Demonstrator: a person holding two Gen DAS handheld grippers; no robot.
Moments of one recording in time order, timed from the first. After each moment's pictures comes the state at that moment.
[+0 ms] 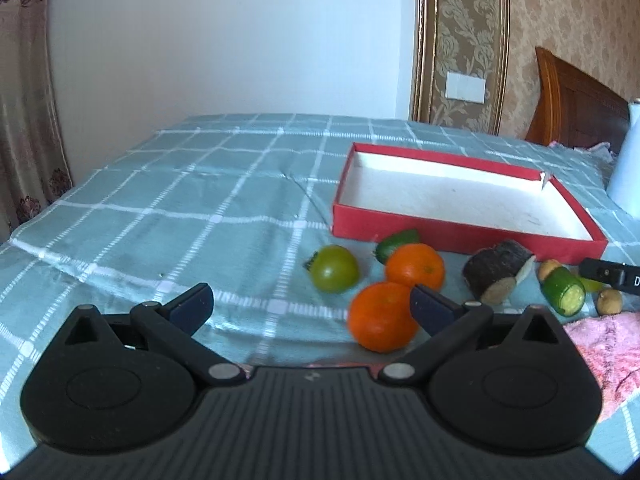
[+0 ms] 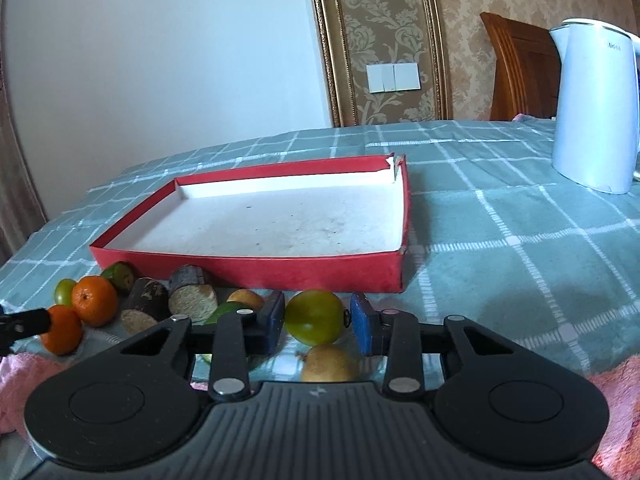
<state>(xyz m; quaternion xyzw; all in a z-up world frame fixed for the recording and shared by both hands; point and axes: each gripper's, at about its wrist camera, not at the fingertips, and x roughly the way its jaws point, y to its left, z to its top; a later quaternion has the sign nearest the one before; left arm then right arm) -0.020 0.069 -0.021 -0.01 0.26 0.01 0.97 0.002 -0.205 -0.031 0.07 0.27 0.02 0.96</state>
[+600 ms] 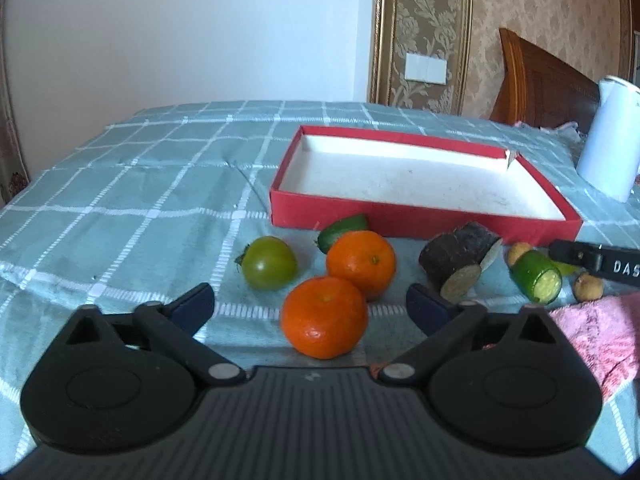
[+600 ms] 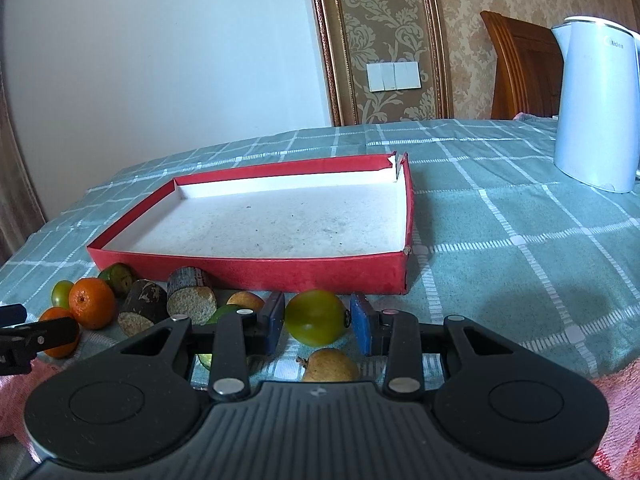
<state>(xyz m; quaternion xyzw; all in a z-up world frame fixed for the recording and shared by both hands) 0.003 0.044 -0.037 0.01 0.29 -0.05 0.96 0.003 -0.202 -0.032 0.07 0.27 0.02 0.96</state>
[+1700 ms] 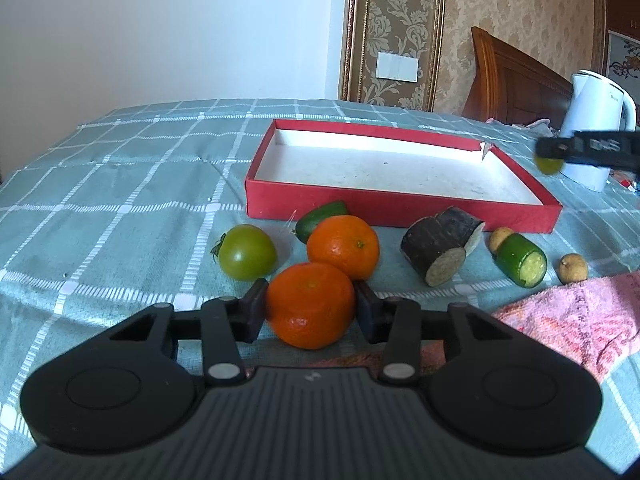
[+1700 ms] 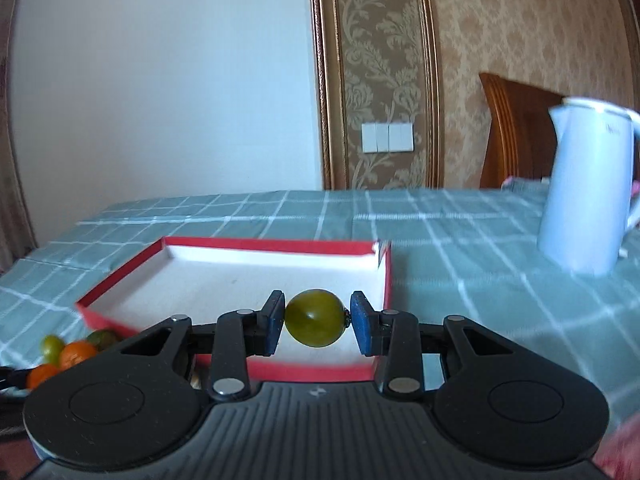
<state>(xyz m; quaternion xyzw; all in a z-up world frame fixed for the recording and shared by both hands) 0.001 0.049 -0.048 0.00 0.27 -0.10 0.96 0.031 -0.207 0.015 0.01 0.21 0.00 0.98</state>
